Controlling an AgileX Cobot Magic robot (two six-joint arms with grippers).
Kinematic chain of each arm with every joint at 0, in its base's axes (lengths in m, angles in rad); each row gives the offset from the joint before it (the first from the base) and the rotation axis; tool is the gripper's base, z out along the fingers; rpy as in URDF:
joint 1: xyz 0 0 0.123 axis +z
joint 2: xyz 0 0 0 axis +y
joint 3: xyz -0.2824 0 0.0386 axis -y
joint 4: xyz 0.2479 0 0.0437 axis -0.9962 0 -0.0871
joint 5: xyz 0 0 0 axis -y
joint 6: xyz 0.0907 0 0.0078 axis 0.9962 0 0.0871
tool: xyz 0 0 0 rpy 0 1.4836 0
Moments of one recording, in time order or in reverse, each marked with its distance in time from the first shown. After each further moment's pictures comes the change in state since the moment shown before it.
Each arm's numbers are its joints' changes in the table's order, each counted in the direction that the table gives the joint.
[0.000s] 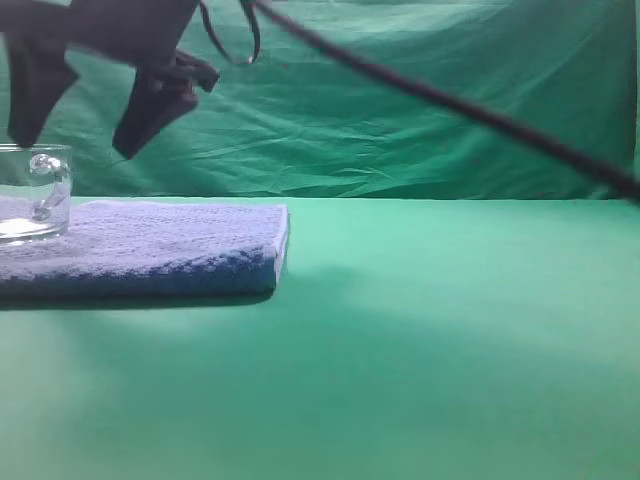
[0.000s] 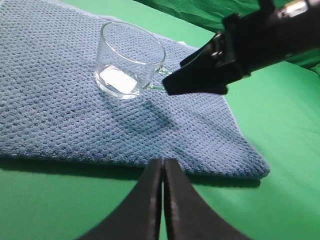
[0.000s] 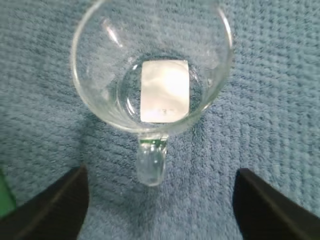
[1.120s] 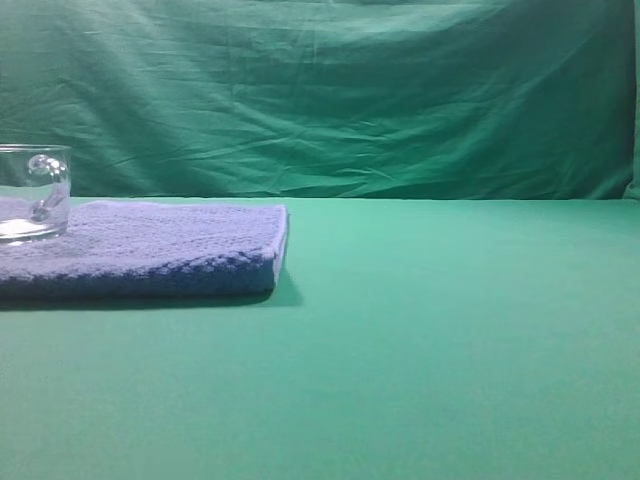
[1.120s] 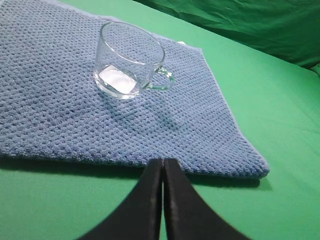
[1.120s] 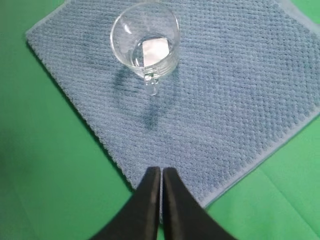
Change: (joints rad) left arm 0.000 0.000 0.000 0.000 0.000 0.000; right arm -0.099 -0.327 -0.119 0.019 -0.236 0.139
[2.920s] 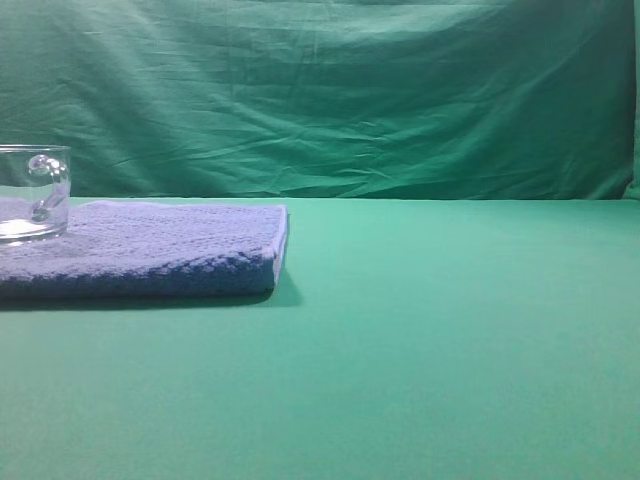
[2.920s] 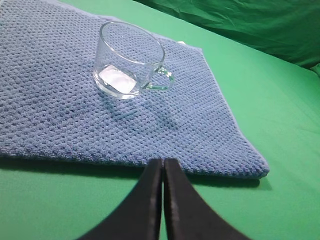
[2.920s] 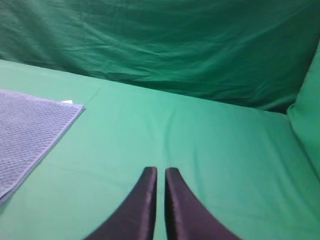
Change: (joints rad) left arm 0.000 0.000 0.000 0.000 0.000 0.000; right arm -0.586 -1.524 -1.556 -0.010 0.837 -0.159
